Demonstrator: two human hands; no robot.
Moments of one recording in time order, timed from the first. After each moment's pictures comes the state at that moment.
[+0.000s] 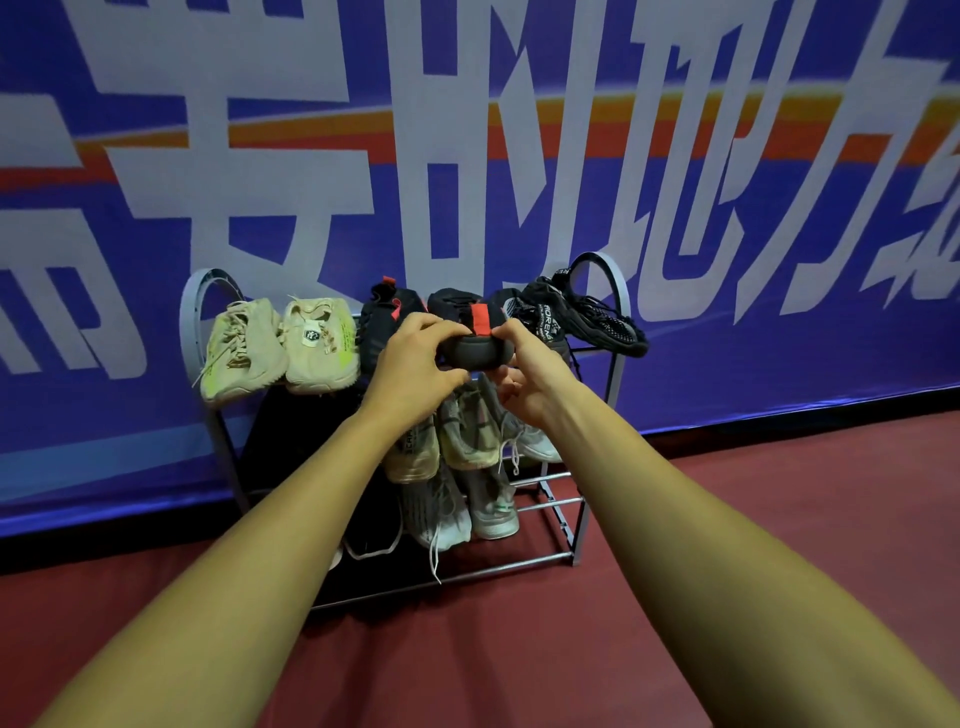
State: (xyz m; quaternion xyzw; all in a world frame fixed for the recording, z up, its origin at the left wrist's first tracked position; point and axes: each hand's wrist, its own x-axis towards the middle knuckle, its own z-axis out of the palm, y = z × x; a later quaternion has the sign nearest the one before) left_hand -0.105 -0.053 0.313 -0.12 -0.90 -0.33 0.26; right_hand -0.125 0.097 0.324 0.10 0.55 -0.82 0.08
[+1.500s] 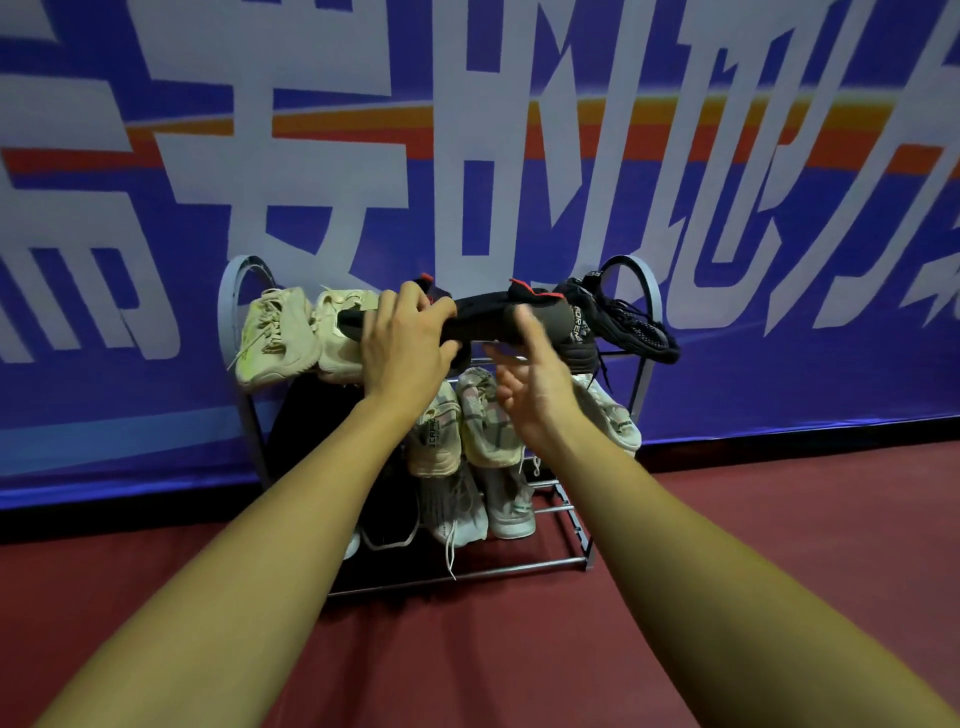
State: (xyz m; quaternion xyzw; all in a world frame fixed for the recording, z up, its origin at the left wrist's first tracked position) left_hand -0.100 -0.075 0.323 -0.02 -0.90 -0.10 0.42; right_hand -0.113 0.068 0.304 0.01 0.49 -0.87 0.04
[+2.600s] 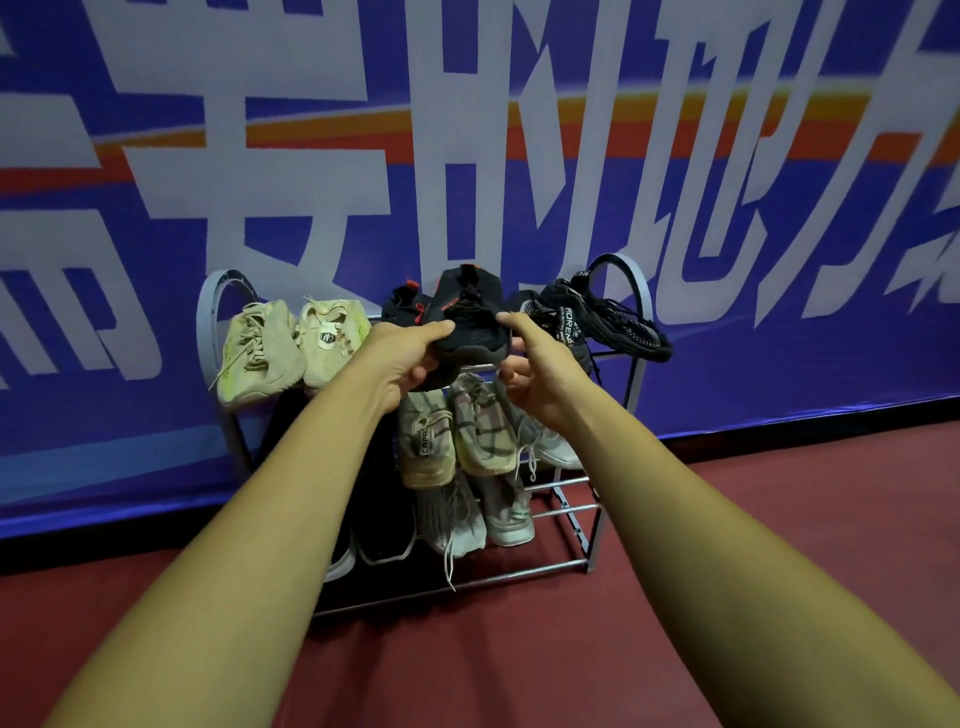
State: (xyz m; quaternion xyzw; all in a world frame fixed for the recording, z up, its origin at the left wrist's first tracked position) left_hand -0.118 -0.078 0.347 0.10 -0.67 -0.73 0.03; right_hand -0.137 0.089 0.322 0.00 0.58 -0.81 0.09
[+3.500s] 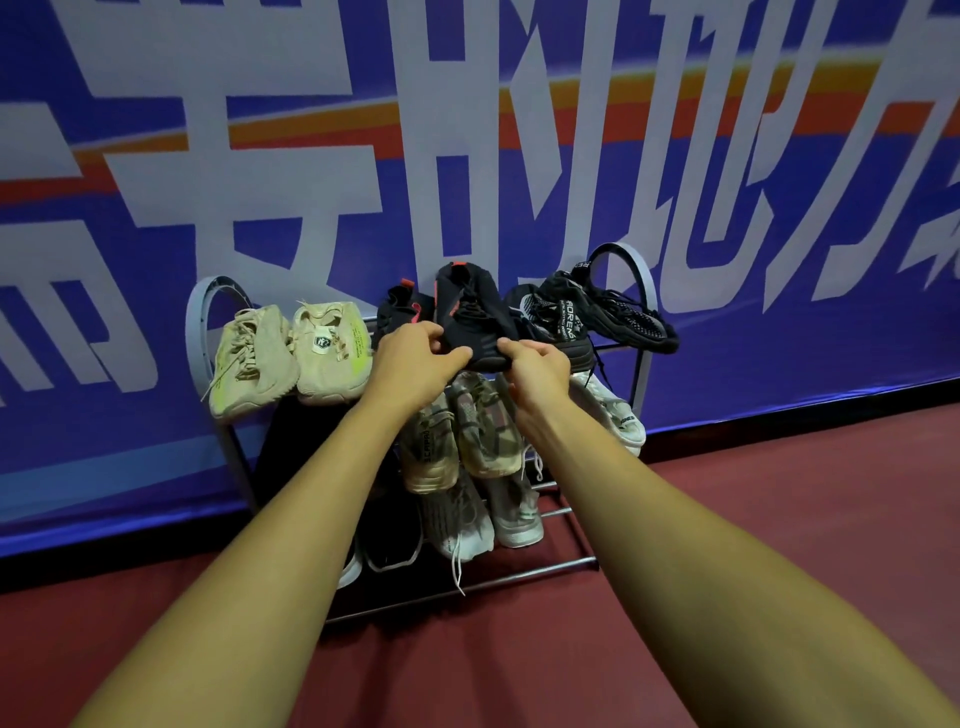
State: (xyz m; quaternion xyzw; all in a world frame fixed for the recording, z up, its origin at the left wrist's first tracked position) left_hand -0.115 -0.065 0.333 0.01 -0.92 -0.35 0.18; right_hand -0.157 0.066 0.294 0.12 0.55 -0.83 -0.08
